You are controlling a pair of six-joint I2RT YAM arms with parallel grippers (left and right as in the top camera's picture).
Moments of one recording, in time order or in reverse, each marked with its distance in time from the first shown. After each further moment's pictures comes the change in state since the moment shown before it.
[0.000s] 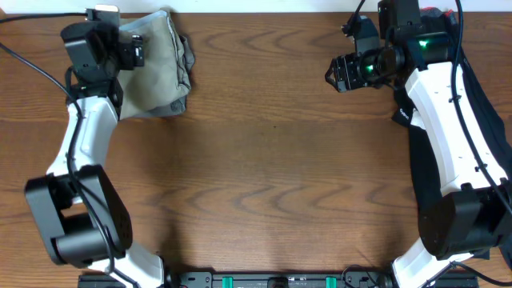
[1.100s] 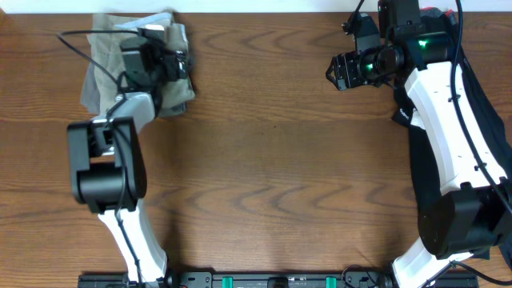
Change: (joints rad) left arm -0.129 0.357 0.001 0.247 0.040 -0.144; right arm 0.000 0.004 0.000 0.018 0.018 0.000
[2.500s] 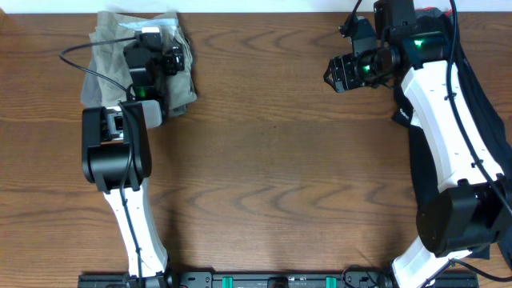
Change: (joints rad) left arm 0.014 0.187 0.008 0.472 -0.105 -0.022; right arm 0.009 0.014 0.000 -0.011 0.005 0.000
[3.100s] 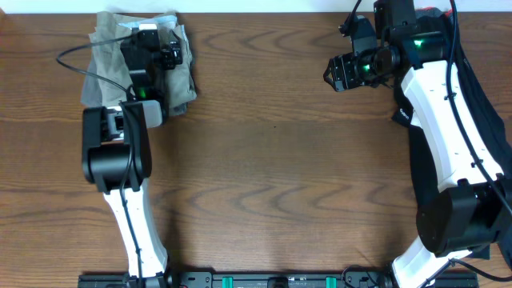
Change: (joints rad) left arm -0.002 -0.026 -0.001 0.077 -0.026 0.003; right arm 0.000 0.001 0.000 0.010 0.000 0.000
